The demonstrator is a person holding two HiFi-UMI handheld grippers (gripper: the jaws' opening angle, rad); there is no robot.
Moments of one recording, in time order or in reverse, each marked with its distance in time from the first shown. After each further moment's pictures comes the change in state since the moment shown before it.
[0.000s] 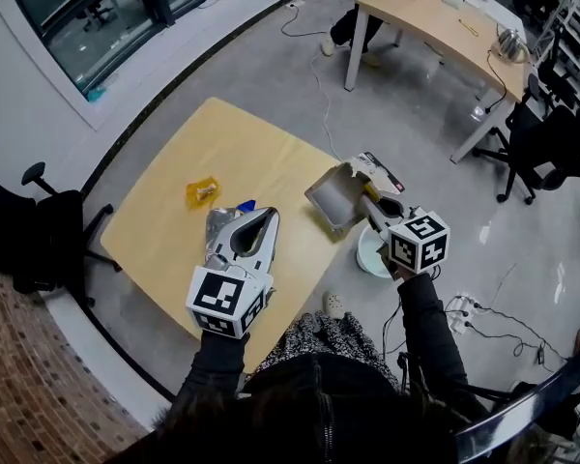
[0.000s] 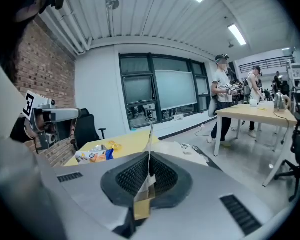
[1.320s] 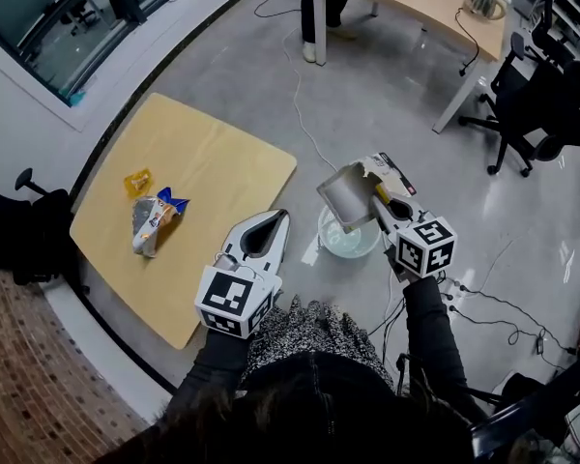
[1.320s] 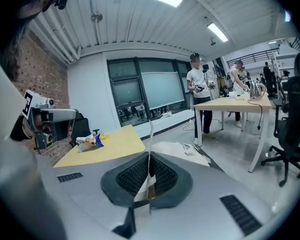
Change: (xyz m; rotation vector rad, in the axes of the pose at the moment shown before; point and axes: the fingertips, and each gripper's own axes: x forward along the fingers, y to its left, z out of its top) left arm 0.120 -0.218 -0.018 0.011 0.095 -0.081; right arm -0.168 -0.168 -0.086 0.096 -0.007 -0.053
